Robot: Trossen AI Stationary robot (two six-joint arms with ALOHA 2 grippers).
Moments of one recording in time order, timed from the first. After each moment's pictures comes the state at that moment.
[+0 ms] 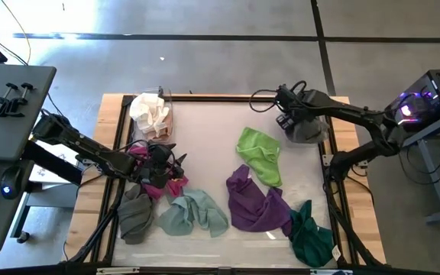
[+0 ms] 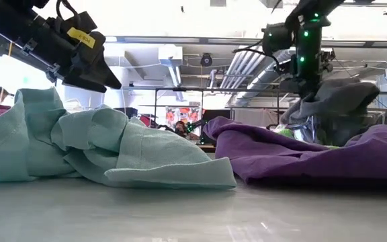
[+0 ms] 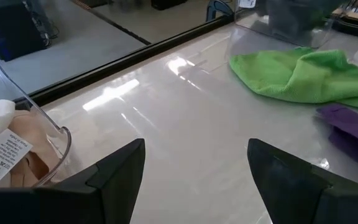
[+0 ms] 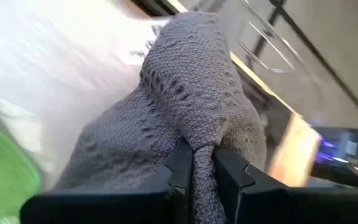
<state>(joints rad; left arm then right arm) -0.37 1.16 0.52 -0.23 -1.03 -0.78 -0.61 1.40 1.08 -1.01 0.55 0.27</state>
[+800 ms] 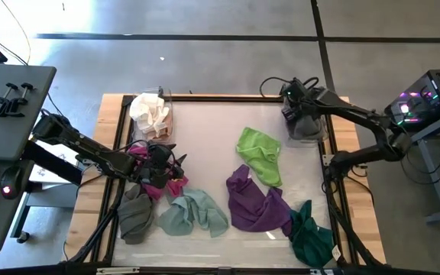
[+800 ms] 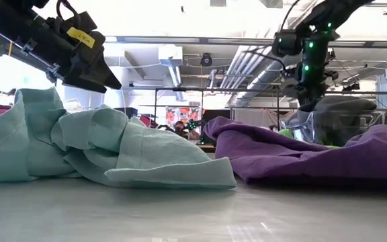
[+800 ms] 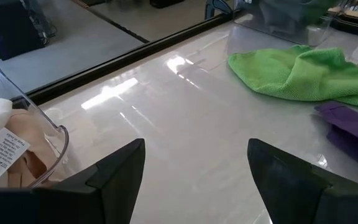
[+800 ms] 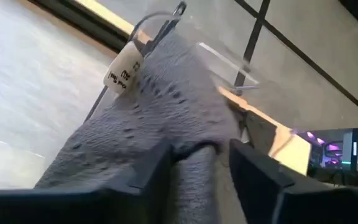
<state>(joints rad) -0.37 1.16 0.52 -0.23 -1.02 -0.78 -0.76 1.32 0.98 -0.82 0.57 0.16</state>
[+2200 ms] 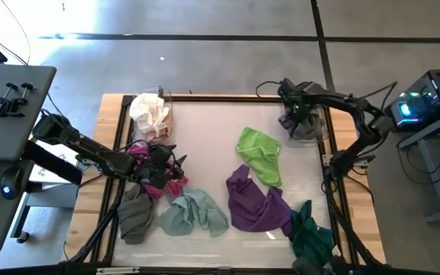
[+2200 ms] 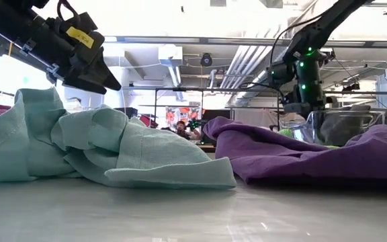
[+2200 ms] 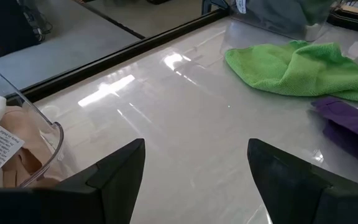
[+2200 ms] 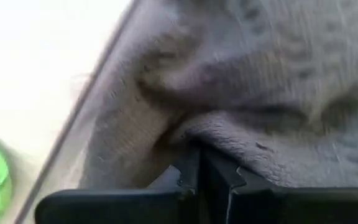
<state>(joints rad) -0.37 1.16 0.52 -0.23 -1.00 -0.78 -0.87 1.59 1.05 -0.97 0.25 0.11</state>
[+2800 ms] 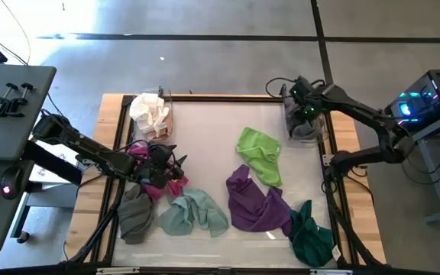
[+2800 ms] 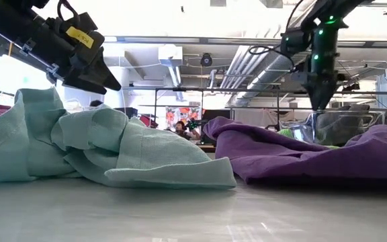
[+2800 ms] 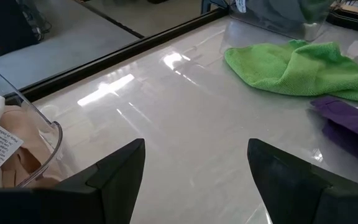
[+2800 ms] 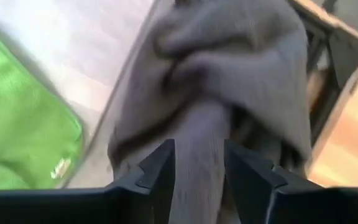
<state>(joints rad) -0.37 1.16 0.52 -0.23 -1.00 -0.78 -0.81 1.30 1.05 -1.12 0.20 0.26</state>
